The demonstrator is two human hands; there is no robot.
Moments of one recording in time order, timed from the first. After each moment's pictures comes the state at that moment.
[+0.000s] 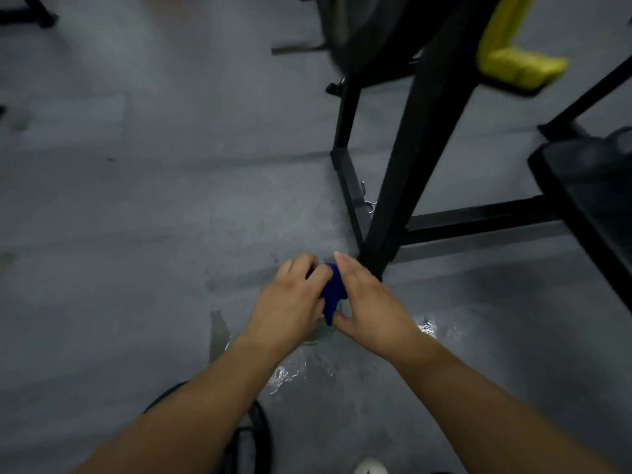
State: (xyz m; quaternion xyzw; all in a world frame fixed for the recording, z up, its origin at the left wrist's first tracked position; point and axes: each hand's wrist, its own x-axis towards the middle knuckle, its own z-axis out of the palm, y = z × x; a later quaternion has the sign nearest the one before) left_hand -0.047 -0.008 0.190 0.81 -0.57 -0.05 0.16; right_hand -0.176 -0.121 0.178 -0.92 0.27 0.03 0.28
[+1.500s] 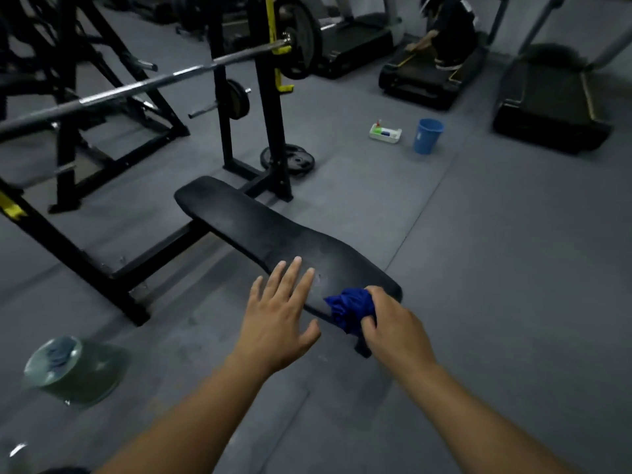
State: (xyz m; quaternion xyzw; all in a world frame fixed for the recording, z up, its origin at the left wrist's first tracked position) left_hand -0.798 0.058 0.545 0.57 -0.82 -0.05 0.07; right_hand -1.012 0.082 0.553 -0.68 0.68 -0.20 0.17
